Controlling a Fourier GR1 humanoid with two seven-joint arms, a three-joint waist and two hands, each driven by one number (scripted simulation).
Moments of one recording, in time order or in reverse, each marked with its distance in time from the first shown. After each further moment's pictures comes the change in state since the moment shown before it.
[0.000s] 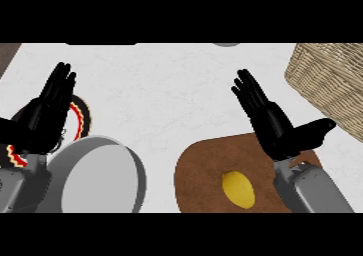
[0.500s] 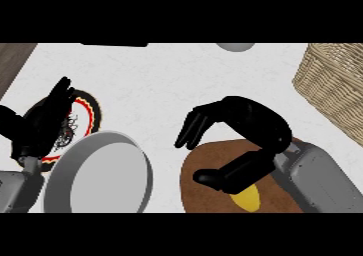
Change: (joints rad) left arm 0.026 0.067 -0.025 0.108 -0.077 -0.004 0.072; right arm -0.241 -0.057 0.096 -0.060 -0.035 0.507 -0.204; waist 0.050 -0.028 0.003
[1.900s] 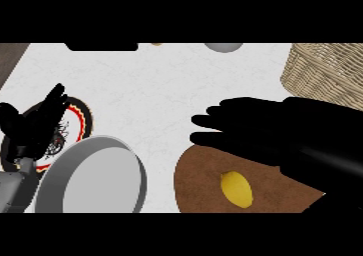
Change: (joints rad) left arm 0.008 0.005 0.041 0.076 -0.046 -0.017 0.031; right arm -0.214 -0.377 -0.043 -0.410 0.310 0.358 0.558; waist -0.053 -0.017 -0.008
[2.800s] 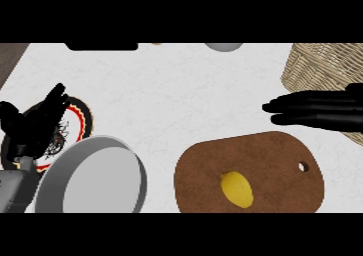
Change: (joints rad) left arm -0.009 -0.026 0.041 0.018 -0.033 -0.043 0.002; right arm 0.206 -0.043 -0.323 0.165 -0.132 0.324 -0.268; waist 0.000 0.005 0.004
